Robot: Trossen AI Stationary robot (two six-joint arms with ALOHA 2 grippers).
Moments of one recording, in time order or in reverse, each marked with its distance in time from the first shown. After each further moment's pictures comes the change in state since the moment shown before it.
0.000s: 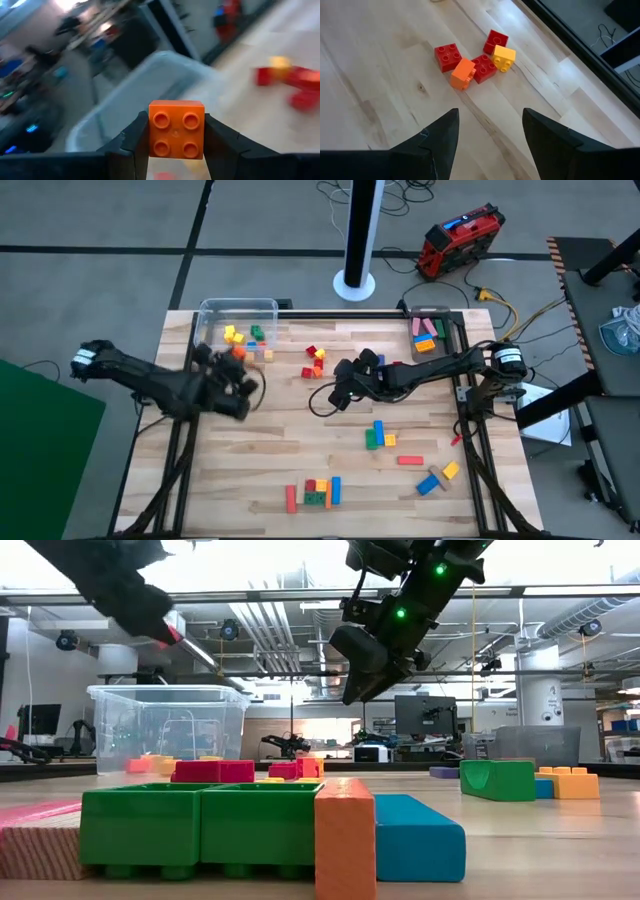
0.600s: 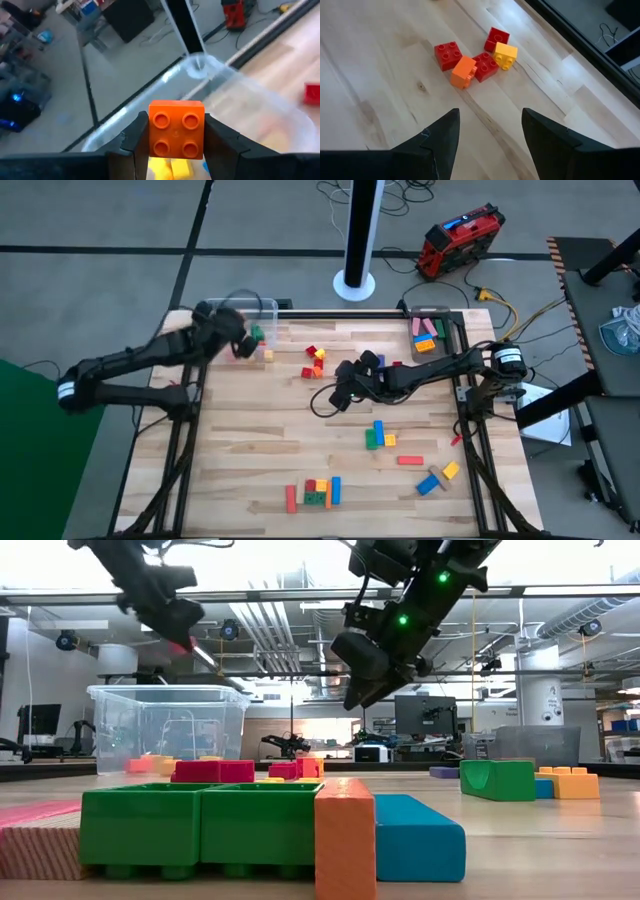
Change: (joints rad) left arm 0.669 -0.167 0.020 0.560 0.432 0.852; right arm 0.000 0.000 -0.042 0.057 0.000 0.010
